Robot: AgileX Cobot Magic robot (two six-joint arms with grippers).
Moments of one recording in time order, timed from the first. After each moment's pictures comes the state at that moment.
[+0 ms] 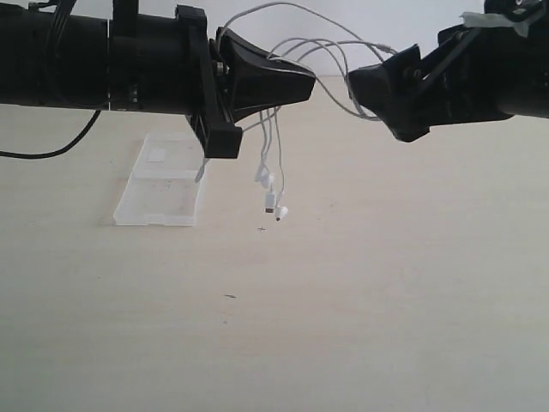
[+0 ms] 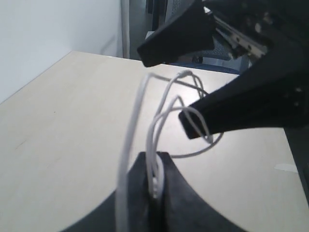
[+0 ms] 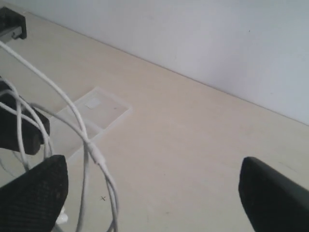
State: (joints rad) left arm -0.38 1.57 -0.97 -1.73 0.82 2.01; right arm 0.57 1.05 -0.71 -0.05 0.18 0.02
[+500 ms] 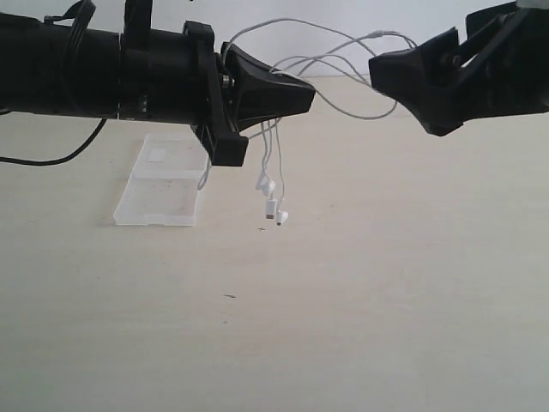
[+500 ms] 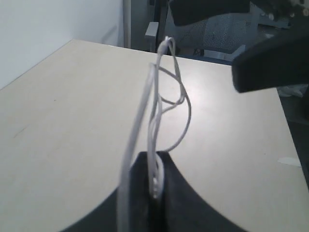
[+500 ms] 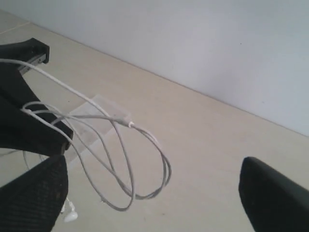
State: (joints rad) left arm -0.38 1.60 -0.97 -1.73 0.81 2.01; right arm 0.57 0.96 -0.71 -0.05 0.24 0.01
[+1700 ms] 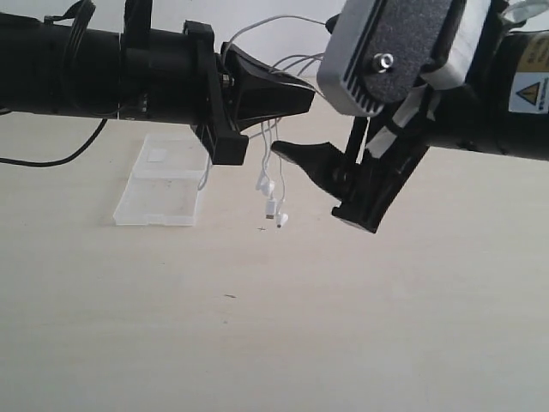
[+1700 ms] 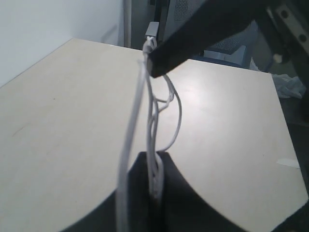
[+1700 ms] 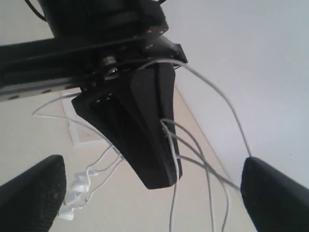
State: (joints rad) left arm -0.38 1.60 -0.97 -1.73 0.81 2.00; right arm 0.78 1.13 -0.73 -0.08 0.11 -0.54
